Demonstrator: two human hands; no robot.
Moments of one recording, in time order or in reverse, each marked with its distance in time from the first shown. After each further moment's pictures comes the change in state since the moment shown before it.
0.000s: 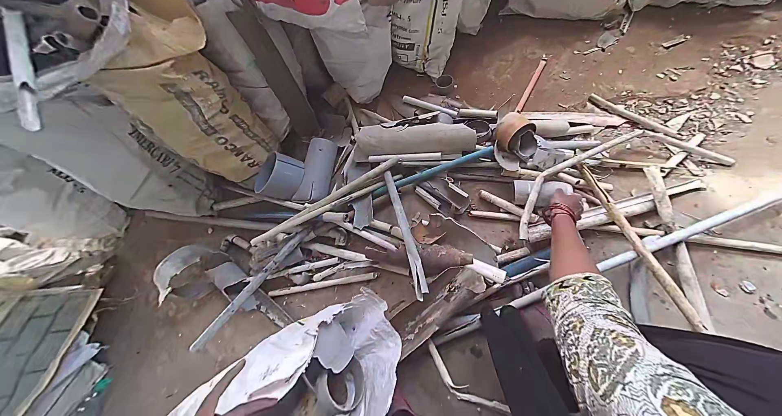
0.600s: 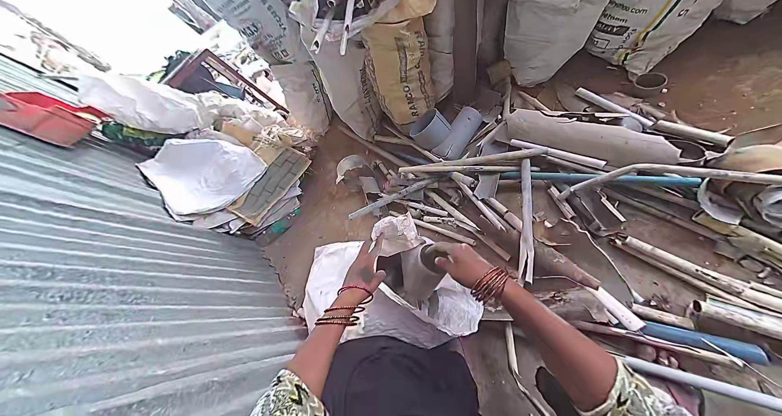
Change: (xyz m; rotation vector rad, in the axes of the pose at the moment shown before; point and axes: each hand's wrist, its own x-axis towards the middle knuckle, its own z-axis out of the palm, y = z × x) left_hand 0.010 0.013 0.010 0.038 0.065 -0.536; right_hand -0.467 0.014 0.004 -0.542 -1.733 -1.317
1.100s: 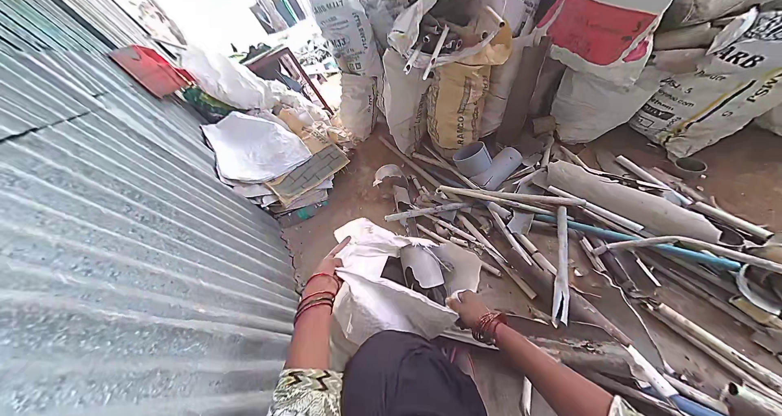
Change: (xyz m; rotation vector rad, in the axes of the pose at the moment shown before) left_hand -0.054 -0.148 -0.036 -1.261 0.480 -0.306; right_hand 0.027 0.005 0.117 0.002 -0.113 0.365
